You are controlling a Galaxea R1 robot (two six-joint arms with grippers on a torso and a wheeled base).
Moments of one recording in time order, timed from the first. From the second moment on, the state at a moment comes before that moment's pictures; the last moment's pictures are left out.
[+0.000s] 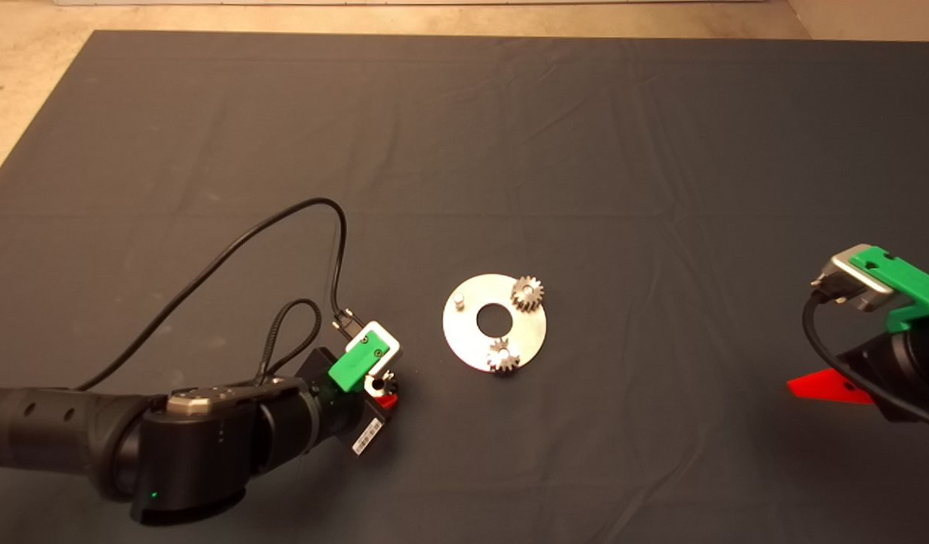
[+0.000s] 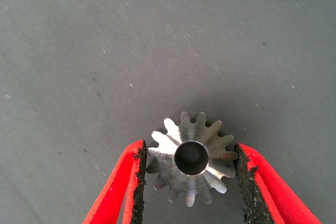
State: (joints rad) left arm 0.08 2.28 -0.55 1.25 1.34 -0.96; right arm 0.56 1.88 -0.37 -0.23 -1.44 1.18
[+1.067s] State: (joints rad) left arm 0.06 2.27 -0.52 1.23 1.35 -0.93; right arm 0.56 1.88 -0.37 -0.22 -1.44 1.18
